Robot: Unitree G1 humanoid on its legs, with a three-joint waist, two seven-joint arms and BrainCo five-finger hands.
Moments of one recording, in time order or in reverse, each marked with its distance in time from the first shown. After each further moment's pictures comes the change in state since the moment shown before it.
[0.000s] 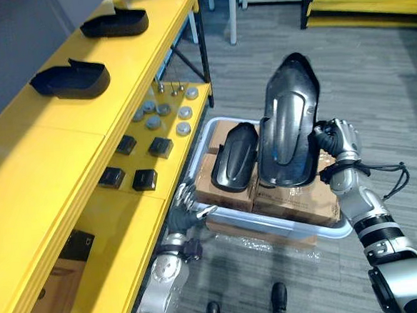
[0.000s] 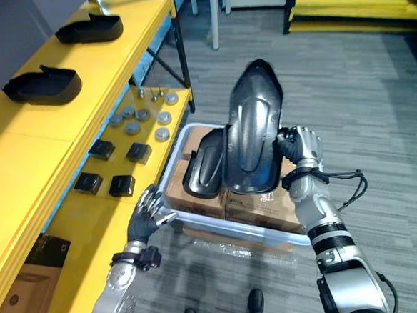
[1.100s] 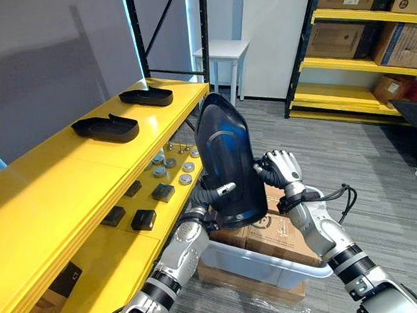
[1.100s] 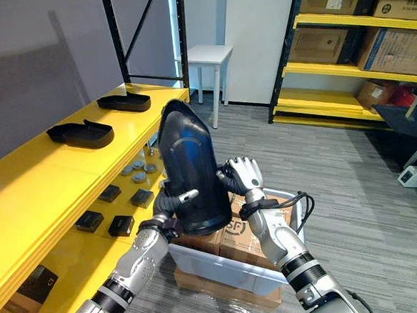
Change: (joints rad) left arm -0.314 0.004 -0.088 0.329 -0.213 0.060 0.216; right arm 0.180 0.126 0.286 -0.243 -0.144 -0.024 -0.008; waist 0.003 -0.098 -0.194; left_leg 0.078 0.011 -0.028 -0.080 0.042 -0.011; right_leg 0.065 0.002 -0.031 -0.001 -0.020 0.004
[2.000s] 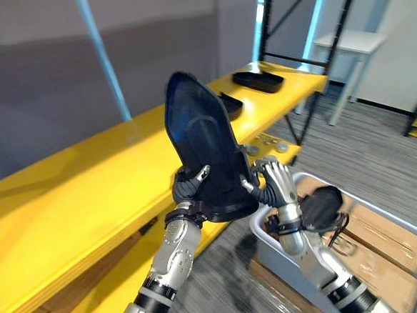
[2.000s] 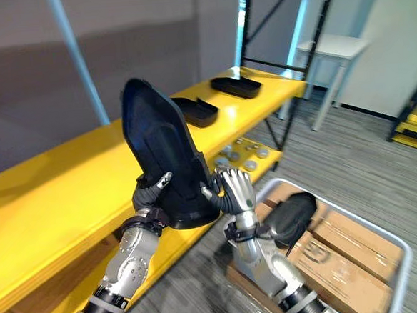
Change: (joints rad) left arm 0.155 -0.039 0.100 -0.364 0.178 -0.061 0.082; right arm 0.330 0.138 -0.035 -0.229 0.135 -0.075 -0.162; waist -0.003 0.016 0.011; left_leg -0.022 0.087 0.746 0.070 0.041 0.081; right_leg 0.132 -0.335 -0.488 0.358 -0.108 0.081
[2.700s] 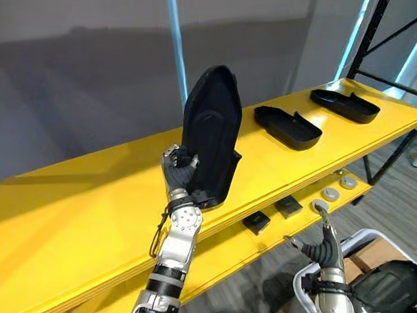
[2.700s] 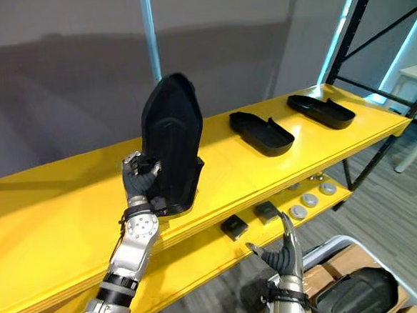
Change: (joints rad) left arm -0.221 -0.117 0.188 0.276 0.511 0.131 0.184; right arm 0.509 0.146 -0.287 -0.170 0.292 -0.097 0.104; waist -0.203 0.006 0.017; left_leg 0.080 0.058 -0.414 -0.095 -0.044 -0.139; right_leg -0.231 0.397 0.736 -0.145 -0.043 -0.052
